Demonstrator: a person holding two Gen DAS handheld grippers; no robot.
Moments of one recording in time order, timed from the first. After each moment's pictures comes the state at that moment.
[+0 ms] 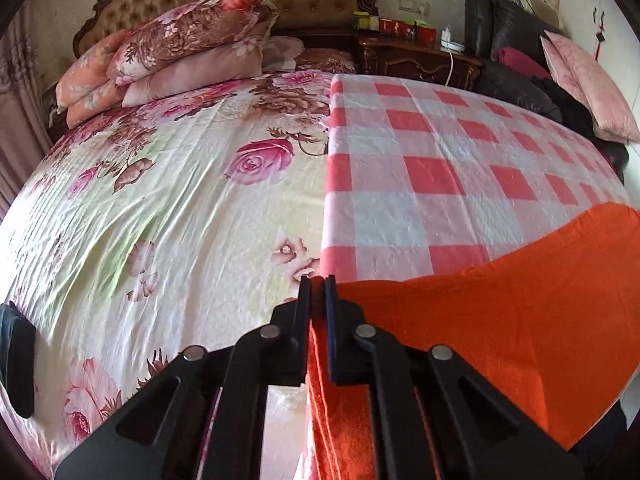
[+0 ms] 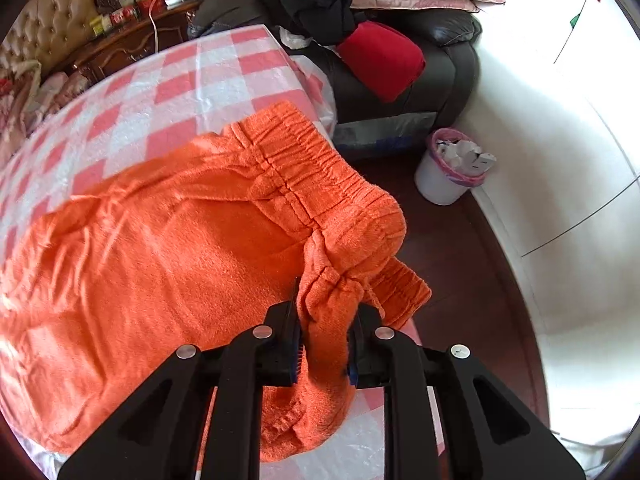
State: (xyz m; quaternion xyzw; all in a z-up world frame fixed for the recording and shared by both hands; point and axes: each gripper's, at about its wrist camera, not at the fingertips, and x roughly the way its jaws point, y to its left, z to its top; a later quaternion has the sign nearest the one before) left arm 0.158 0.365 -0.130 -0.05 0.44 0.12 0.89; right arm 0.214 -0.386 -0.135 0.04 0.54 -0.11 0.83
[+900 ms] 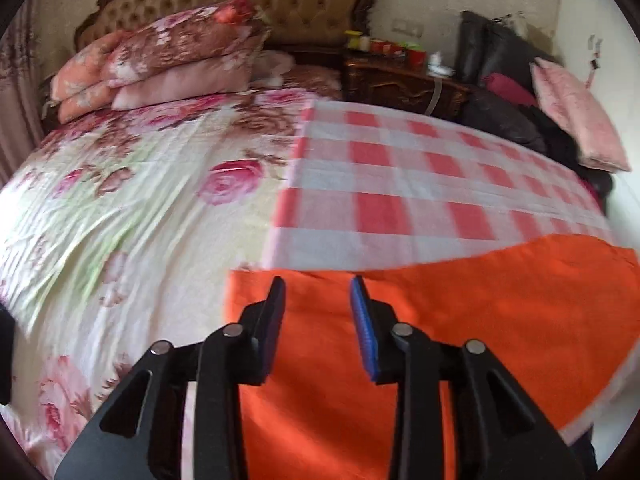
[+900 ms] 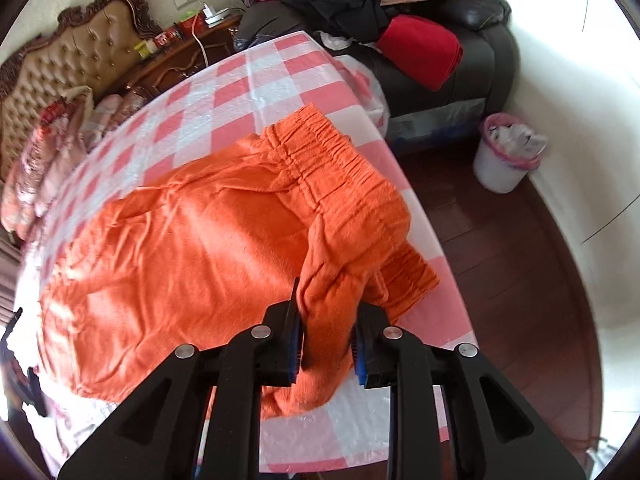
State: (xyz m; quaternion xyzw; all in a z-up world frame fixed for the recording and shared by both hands) left arm 0.163 0.304 -0.099 -0.09 0.41 0.05 0.91; right arm 0.173 -0.398 -0.129 0.14 0.53 0.00 0.84
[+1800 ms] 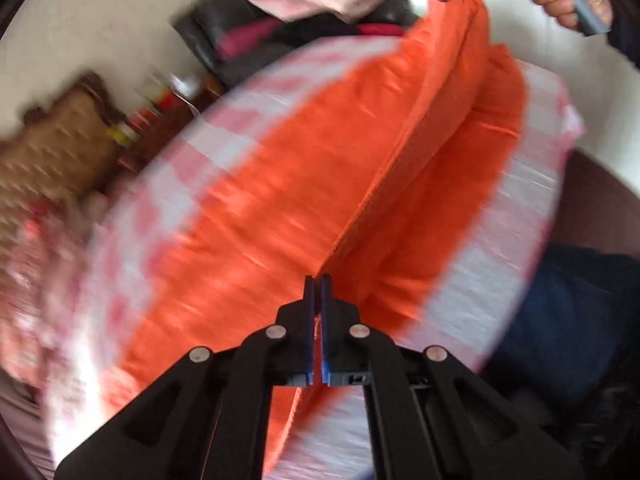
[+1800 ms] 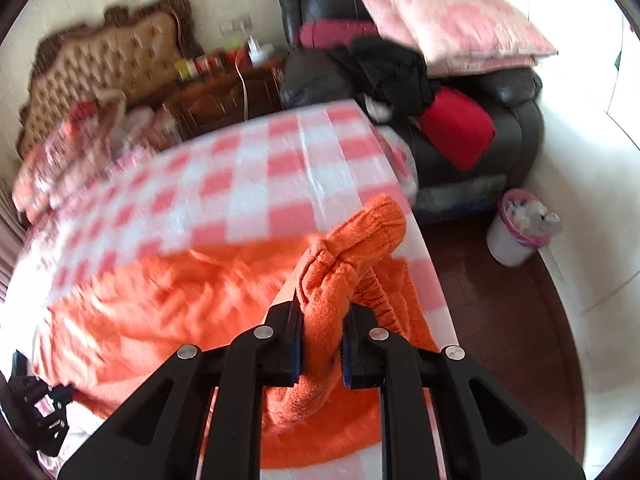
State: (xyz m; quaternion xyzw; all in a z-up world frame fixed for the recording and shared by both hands) left arm 0.138 0.011 -0.121 0.31 0.35 -0.14 0.87; right arm 0.206 -0.360 -0.053 0.08 0.43 0.03 0.90
